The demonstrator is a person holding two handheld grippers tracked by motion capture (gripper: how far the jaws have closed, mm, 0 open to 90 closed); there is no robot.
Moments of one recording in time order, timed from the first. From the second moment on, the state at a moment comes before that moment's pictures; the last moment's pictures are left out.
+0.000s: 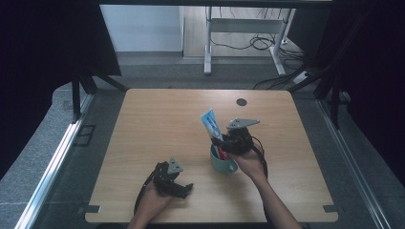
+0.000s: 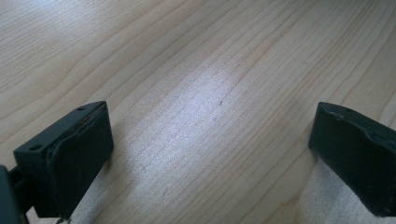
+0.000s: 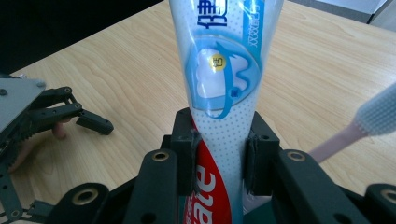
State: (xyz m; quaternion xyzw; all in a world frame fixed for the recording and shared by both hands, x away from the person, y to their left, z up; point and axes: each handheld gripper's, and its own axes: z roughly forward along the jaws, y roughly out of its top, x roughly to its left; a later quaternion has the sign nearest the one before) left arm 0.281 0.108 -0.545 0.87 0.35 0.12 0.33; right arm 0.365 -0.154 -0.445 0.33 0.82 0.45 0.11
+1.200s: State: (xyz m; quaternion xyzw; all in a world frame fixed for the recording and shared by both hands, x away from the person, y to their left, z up) left arm 0.281 0.108 -0.544 0.87 0.35 0.12 0.33; right arm 0.357 -0.164 -0.452 0.32 0.84 0.43 0.10
